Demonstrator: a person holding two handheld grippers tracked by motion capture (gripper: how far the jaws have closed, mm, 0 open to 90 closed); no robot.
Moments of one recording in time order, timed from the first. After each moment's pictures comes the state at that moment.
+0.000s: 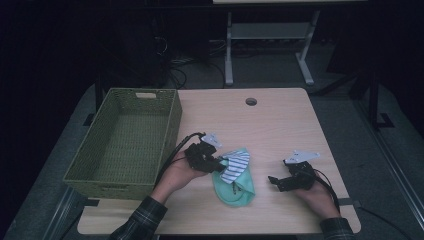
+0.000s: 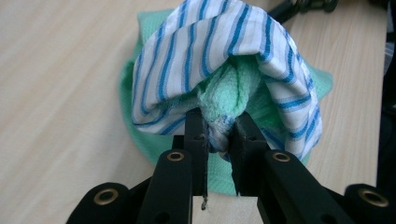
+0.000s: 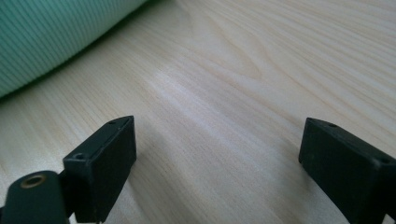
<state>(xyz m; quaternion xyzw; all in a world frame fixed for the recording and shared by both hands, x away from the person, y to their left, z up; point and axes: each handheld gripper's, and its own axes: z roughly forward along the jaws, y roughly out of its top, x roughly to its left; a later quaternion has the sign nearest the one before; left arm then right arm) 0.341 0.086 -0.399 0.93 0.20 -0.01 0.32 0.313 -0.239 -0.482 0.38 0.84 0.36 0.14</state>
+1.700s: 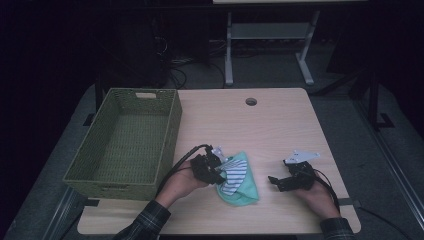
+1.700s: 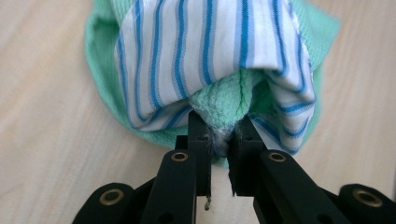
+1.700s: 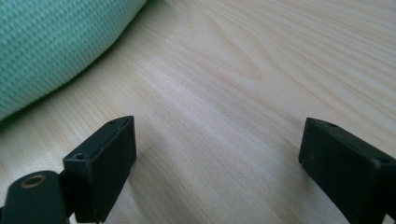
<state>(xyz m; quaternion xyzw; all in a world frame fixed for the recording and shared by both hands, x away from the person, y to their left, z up) 0.332 0.076 -0.415 0.95 0.19 -0.02 0.26 0.313 -0.239 -0.482 0.38 0.84 0.36 0.14</state>
